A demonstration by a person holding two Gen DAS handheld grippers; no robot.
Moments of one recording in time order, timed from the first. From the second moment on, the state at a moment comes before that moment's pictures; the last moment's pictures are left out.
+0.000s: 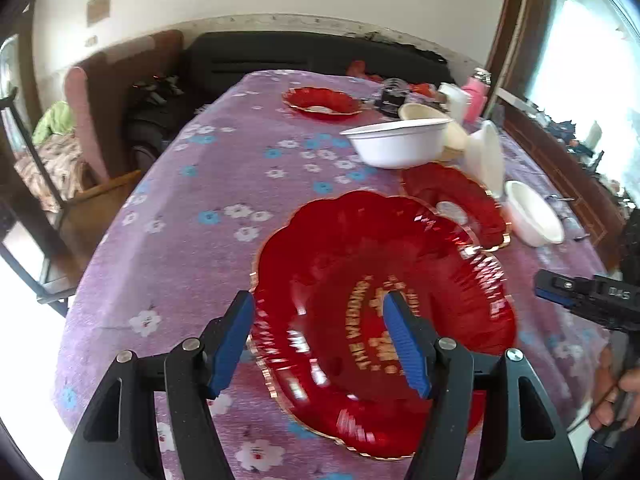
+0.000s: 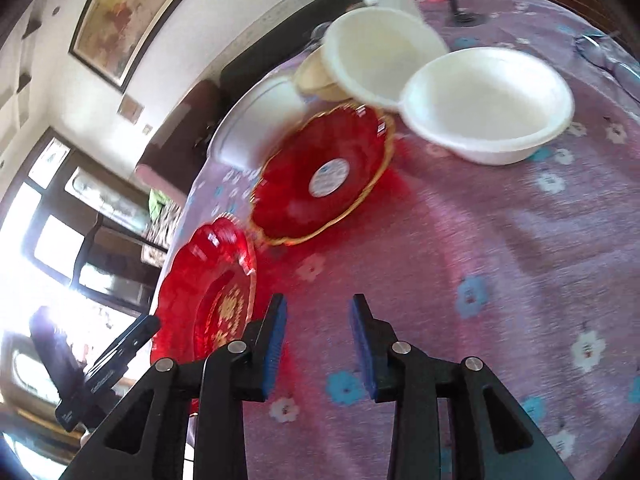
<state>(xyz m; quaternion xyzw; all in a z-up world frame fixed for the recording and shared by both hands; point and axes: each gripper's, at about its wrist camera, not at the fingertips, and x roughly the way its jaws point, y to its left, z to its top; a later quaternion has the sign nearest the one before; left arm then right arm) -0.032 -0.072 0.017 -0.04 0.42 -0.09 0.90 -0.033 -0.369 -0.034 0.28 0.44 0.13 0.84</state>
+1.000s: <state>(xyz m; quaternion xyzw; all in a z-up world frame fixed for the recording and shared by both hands) 0.146 -0.177 -0.003 0.02 0.55 -0.13 0.83 0.016 -0.416 -0.021 0.31 0.44 0.09 0.84</state>
